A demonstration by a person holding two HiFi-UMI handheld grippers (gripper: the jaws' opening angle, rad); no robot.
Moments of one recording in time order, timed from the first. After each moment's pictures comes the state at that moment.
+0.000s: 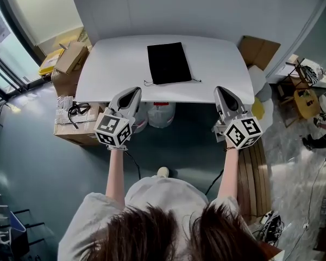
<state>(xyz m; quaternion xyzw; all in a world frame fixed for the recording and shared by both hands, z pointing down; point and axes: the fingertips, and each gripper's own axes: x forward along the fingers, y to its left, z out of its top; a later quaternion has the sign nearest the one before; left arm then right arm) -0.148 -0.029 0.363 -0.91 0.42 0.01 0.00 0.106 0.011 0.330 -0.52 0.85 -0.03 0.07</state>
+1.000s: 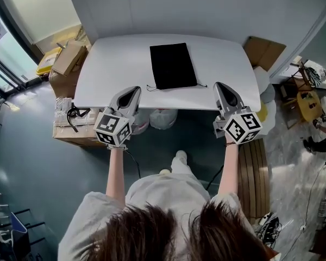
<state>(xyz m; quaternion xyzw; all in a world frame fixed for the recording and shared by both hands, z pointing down) -0.159 -0.093 0.381 -0.91 0.42 0.00 -0.01 0.095 -0.069 0.344 -0.51 0.86 -0.05 0.07</state>
